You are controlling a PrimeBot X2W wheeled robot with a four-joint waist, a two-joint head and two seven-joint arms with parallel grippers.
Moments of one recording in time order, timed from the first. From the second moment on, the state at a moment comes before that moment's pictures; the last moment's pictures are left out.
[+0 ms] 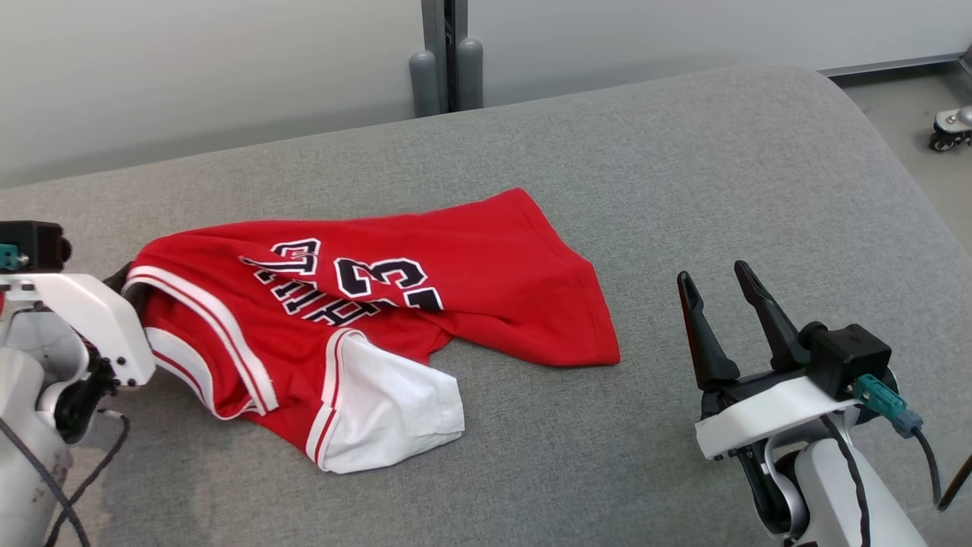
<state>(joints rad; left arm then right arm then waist) -0.70 0.53 -0.60 0.82 -0.89 -0.13 0.14 -0.30 -0.05 0.19 0.34 0.26 0.13 -0.26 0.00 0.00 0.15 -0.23</state>
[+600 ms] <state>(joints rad) -0.74 0.60 -0.69 0.67 -0.94 -0.12 -0.03 -0.31 -0.05 0.12 0.36 0.18 0.13 -0.26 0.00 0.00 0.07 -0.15</state>
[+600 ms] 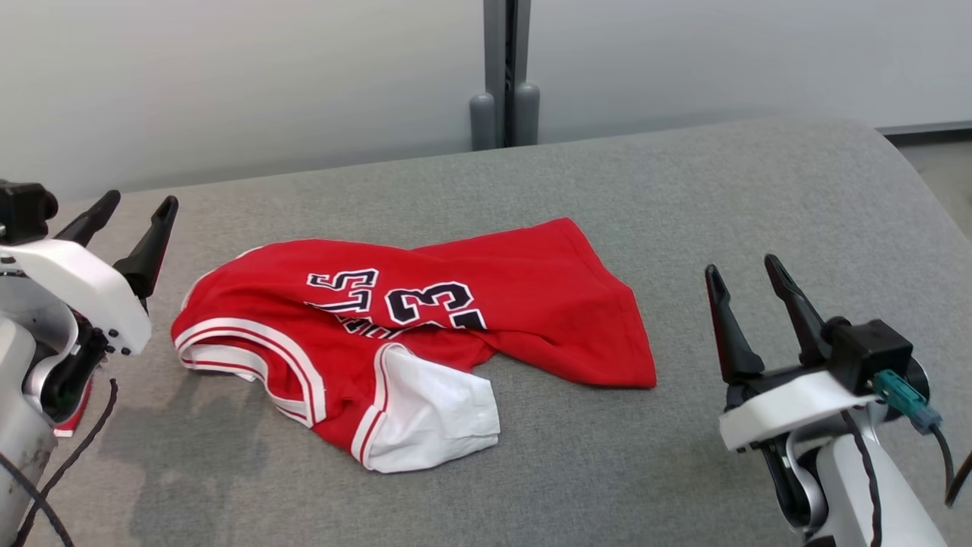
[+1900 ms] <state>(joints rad) 0.03 0.22 -0.19 0.08 -0.46 0.11 -0.26 -0.10 -0.05 0.00 0.18 0.19 0.13 -0.26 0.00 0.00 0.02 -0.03</state>
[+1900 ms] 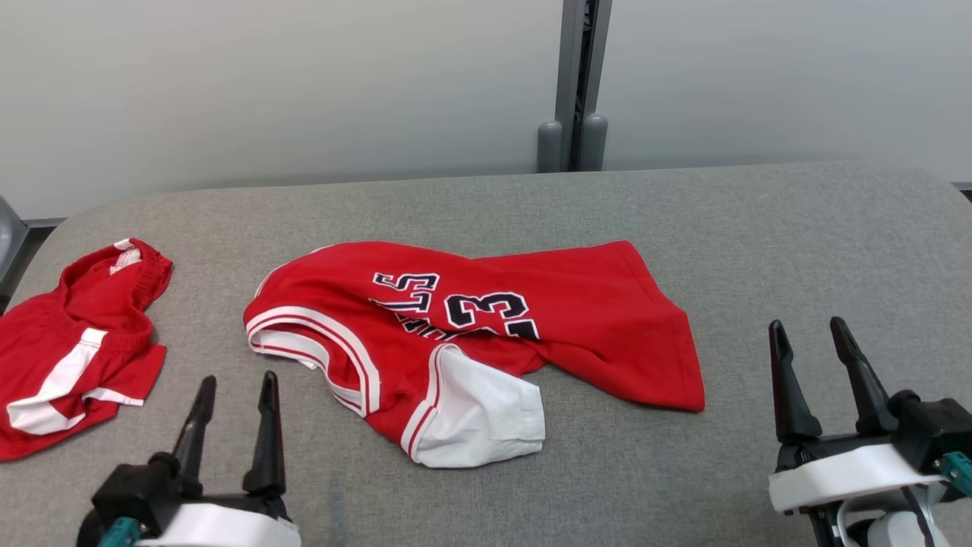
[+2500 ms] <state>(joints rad) 0.01 0.10 -0.07 0.16 -0.32 -0.04 -0.26 -0.13 -0.05 0.04 0.36 0.22 0.13 -0.24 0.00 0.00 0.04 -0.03</state>
